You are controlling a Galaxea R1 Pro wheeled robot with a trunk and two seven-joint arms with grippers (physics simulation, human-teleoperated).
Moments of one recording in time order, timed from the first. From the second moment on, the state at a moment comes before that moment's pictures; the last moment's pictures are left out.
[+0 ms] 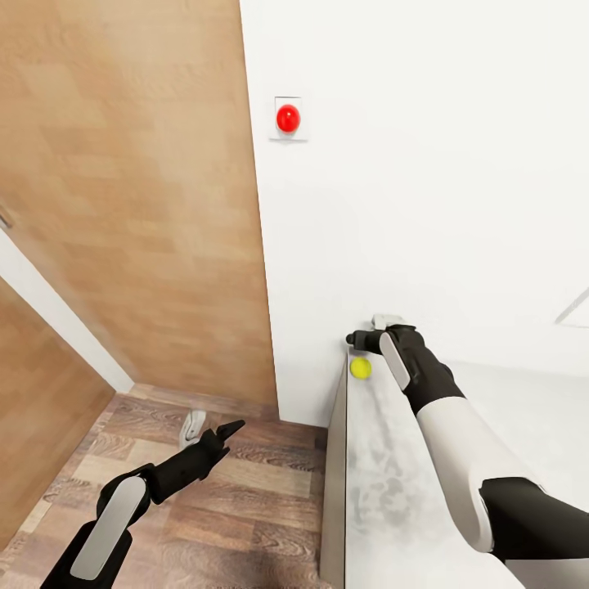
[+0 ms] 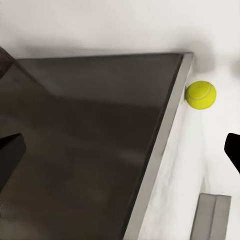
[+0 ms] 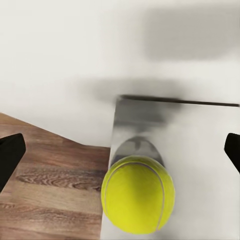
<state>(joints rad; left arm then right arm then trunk) -0.28 0.09 -0.03 -1.29 1.17 0.69 -0.06 -1.03 0.05 0.04 -0.79 -0.20 0.73 -0.13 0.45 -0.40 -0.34</state>
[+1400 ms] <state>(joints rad) -0.28 0.09 -0.03 -1.29 1.17 0.69 -0.06 -1.02 0.05 0.04 -0.79 -0.20 0.69 -0.13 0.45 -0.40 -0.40</state>
